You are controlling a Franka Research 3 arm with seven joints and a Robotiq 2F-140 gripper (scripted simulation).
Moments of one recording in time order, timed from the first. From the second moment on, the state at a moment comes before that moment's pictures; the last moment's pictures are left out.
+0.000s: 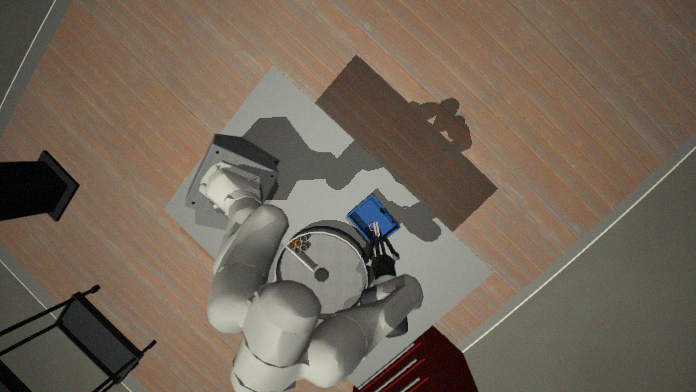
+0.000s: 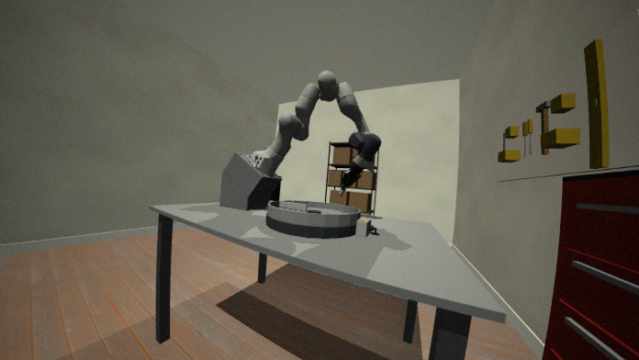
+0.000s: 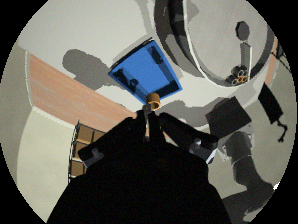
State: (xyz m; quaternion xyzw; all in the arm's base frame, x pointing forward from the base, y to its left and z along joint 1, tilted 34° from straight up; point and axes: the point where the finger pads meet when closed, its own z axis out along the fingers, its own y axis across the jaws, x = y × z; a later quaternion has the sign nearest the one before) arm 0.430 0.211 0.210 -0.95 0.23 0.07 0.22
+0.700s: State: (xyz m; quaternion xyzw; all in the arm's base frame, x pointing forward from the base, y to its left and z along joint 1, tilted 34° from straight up) arm 0.442 0.214 0.184 -0.94 0.23 0.08 0.22
